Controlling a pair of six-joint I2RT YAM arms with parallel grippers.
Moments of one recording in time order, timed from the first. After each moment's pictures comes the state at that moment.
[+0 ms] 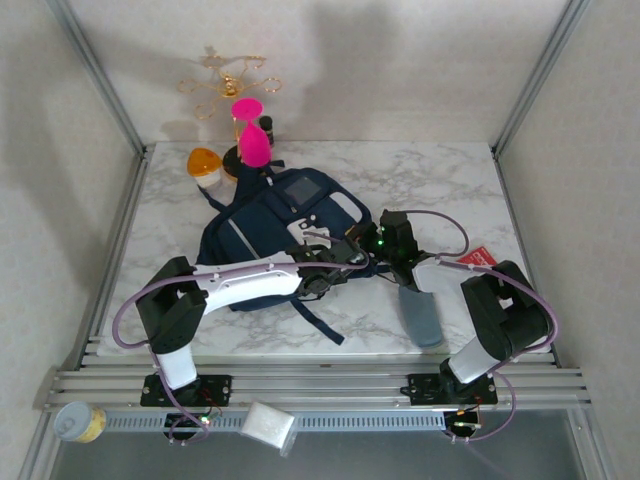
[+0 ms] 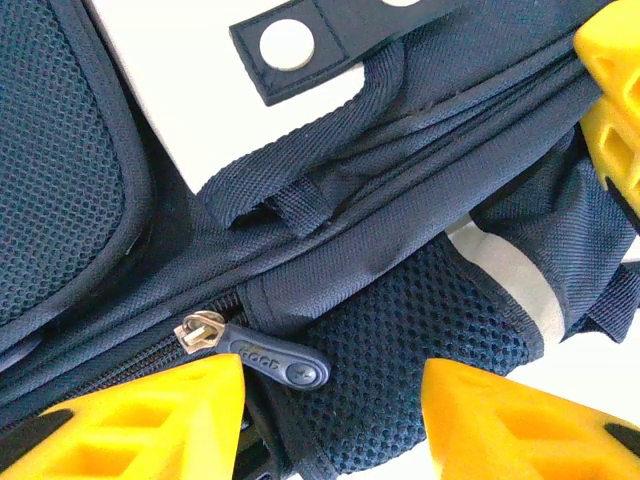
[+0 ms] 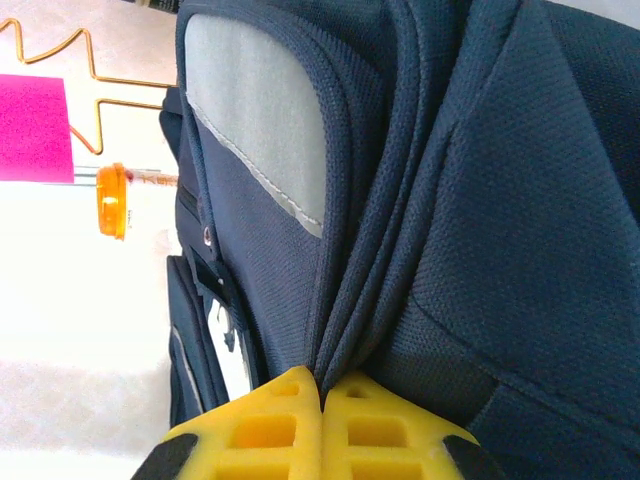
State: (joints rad) left arm -1.01 1.78 1.30 -0.68 -0.46 -1.14; right arm 0.51 1.57 0.68 0.39 -0.24 1.22
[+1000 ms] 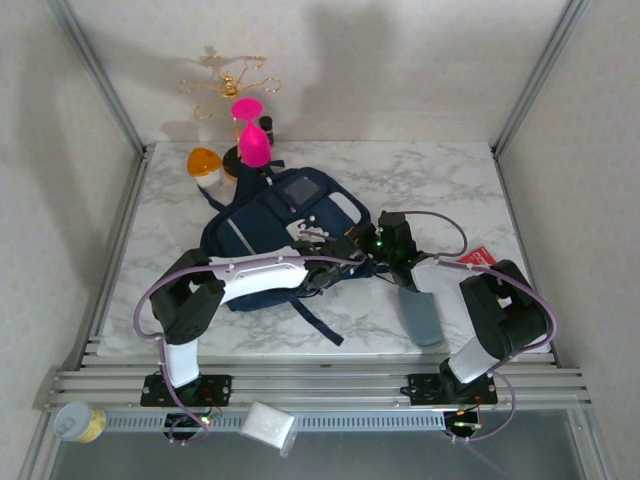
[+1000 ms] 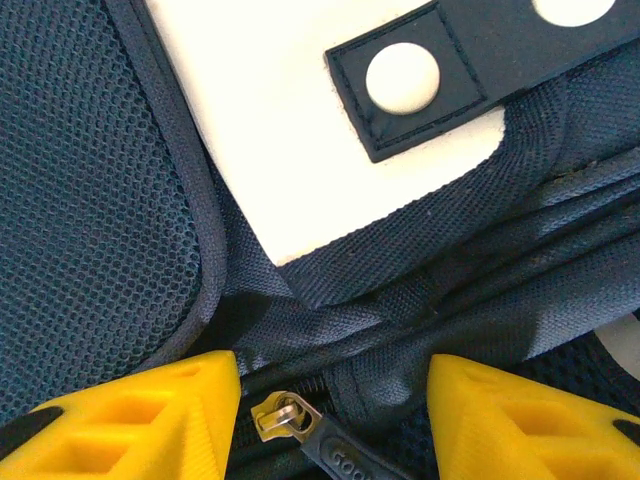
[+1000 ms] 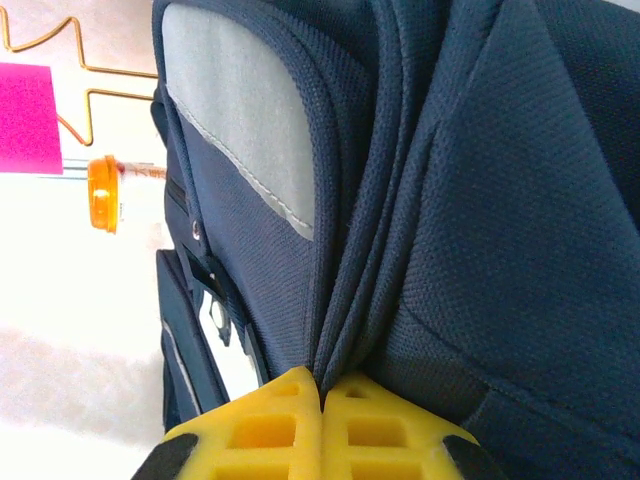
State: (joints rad) left arm -0.95 1.87 1.30 -0.70 -0.49 -1.13; right arm 0.52 1.58 0.68 0.38 -0.25 1.21
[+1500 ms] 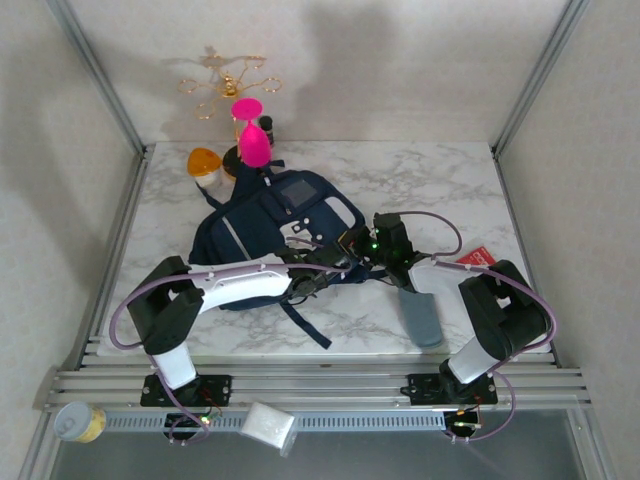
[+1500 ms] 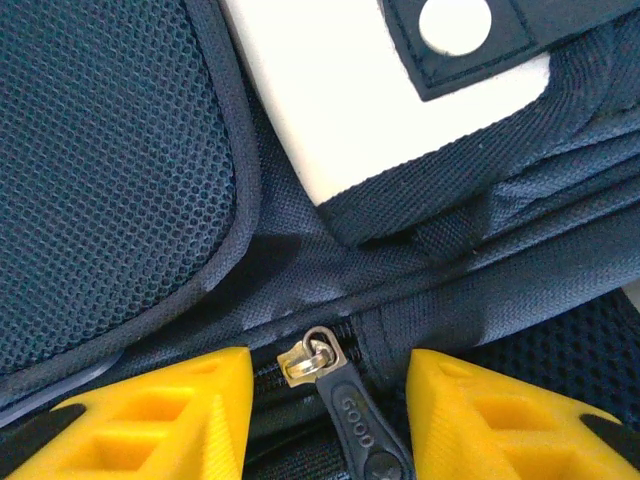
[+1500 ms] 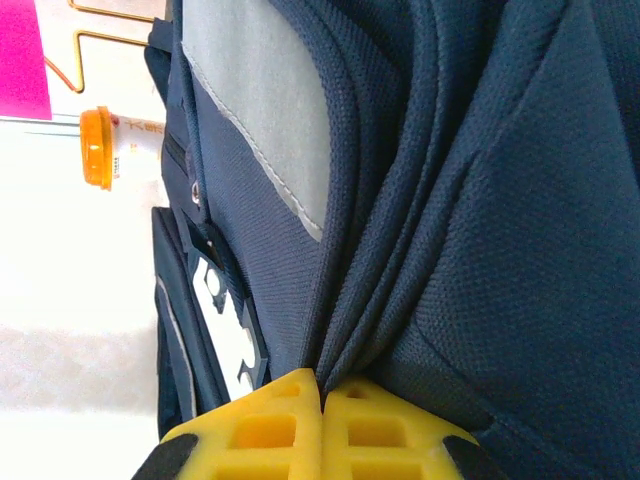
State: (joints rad) left arm -0.95 1.74 1.16 -0.70 -0.47 -1.12; right arm 0.55 1.58 0.69 0.35 -0.28 1.20
